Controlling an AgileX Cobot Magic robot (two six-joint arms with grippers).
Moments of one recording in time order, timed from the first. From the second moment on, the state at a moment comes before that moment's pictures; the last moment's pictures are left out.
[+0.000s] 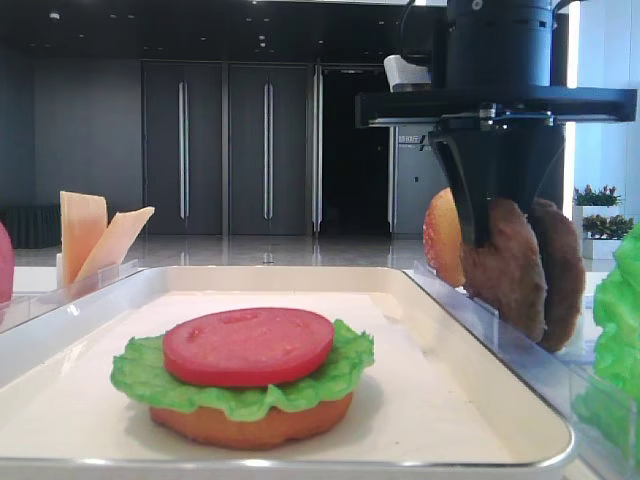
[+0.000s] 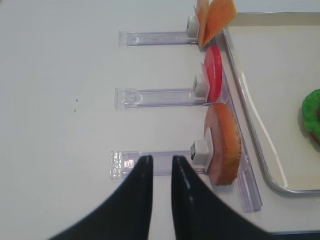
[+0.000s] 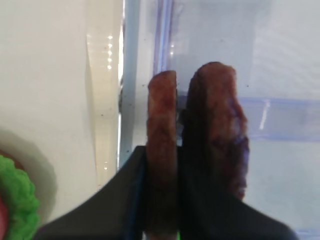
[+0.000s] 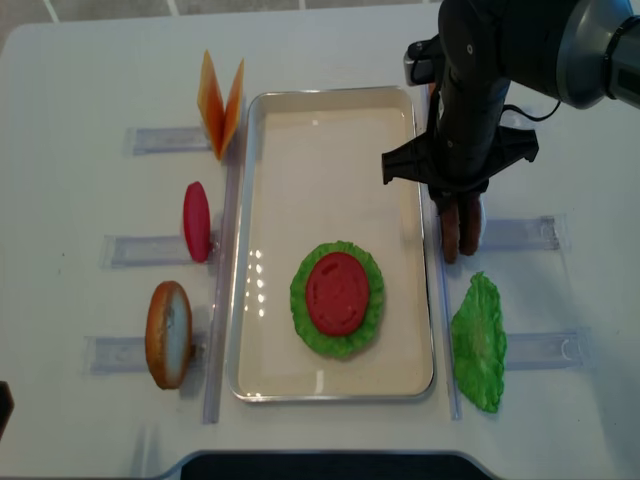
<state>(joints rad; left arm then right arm) 0.01 -0.02 -0.47 -0.02 1.11 0.02 0.58 1.86 -1.37 -0.05 1.12 0.50</state>
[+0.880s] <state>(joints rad) 0.01 -0.02 -0.47 -0.02 1.11 0.02 0.58 1.70 -1.37 0.01 1.17 0.50</state>
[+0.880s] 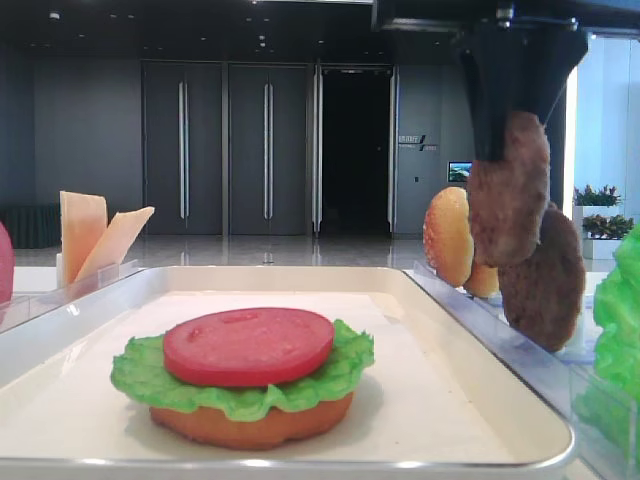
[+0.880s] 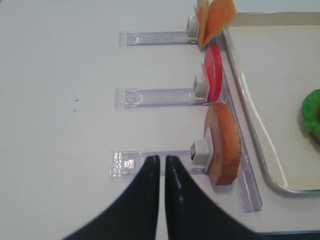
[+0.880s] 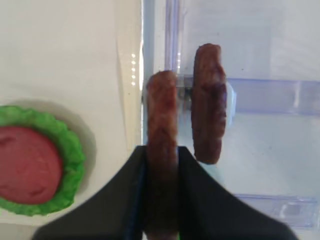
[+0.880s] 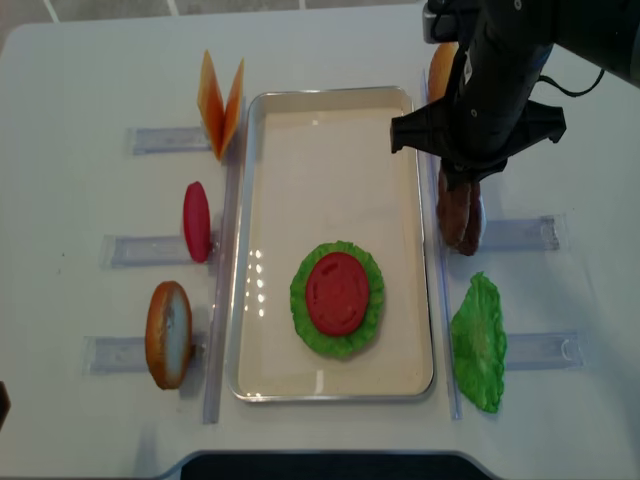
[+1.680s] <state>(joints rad) 0.01 -0.02 -0.47 -0.02 1.11 0.02 0.58 1.46 -1.04 0.63 0.75 0.08</state>
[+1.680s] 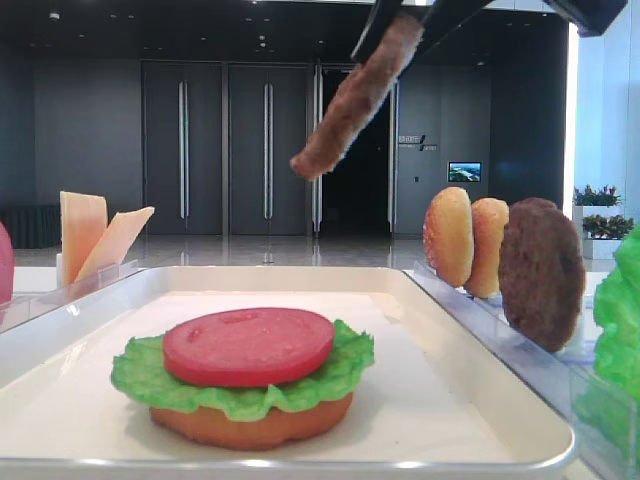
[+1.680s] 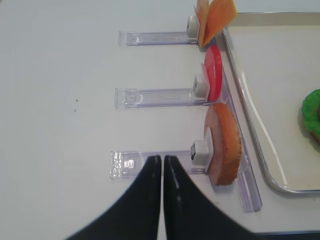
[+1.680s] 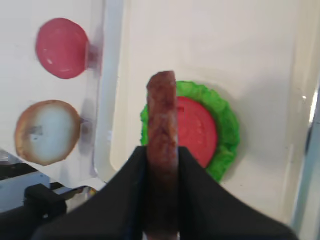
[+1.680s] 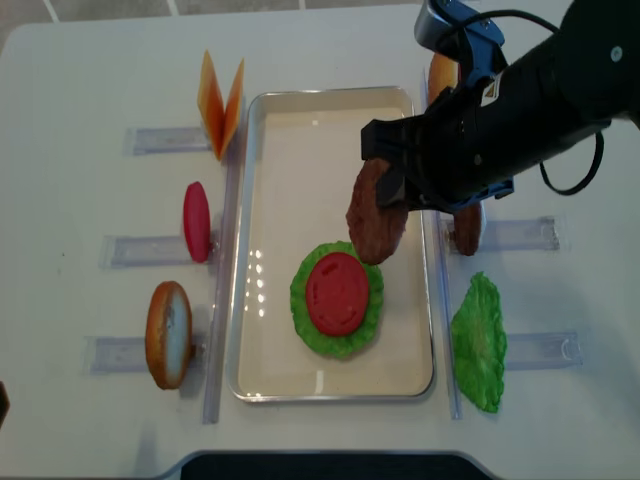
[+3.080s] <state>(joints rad) 0.01 -0.02 -0.47 -0.02 1.11 0.02 0.58 1.66 -0.88 1.36 0.70 -0.71</state>
